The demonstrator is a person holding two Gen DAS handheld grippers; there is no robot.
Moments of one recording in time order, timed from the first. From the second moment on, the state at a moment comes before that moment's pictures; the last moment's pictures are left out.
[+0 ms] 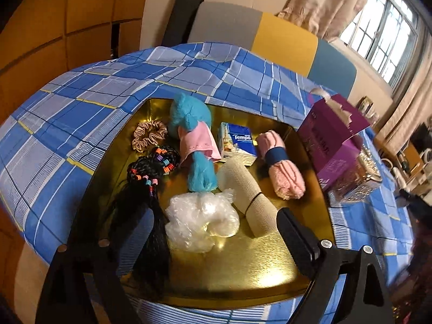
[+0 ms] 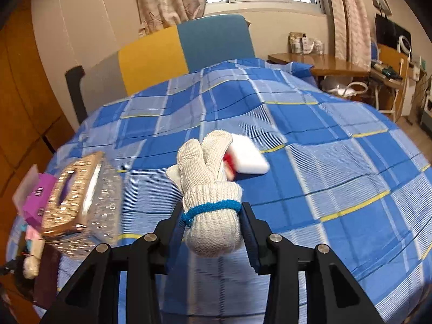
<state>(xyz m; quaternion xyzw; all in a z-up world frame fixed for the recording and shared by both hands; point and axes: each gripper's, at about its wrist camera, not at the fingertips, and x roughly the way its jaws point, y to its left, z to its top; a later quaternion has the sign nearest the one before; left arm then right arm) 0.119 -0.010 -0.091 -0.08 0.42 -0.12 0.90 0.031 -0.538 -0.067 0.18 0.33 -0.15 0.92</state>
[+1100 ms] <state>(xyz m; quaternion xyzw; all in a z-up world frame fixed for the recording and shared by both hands) 0.109 0.065 -0.053 -0.14 0.37 -0.09 0.91 0.082 -0.153 -0.080 -0.06 0.44 0.33 0.83</state>
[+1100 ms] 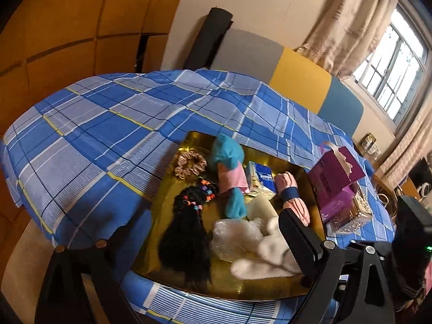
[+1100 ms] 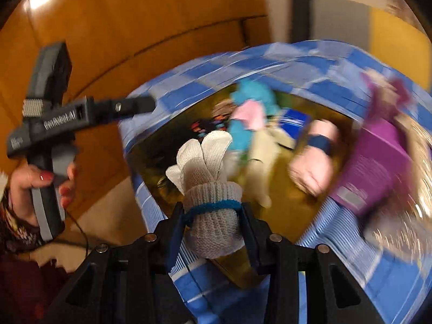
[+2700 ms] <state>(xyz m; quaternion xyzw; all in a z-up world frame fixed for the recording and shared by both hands) 0.058 -0.149 -0.047 0.00 0.41 -0.33 0.85 0.036 -0.437 -0.100 0.15 0.45 -0.03 0.88</state>
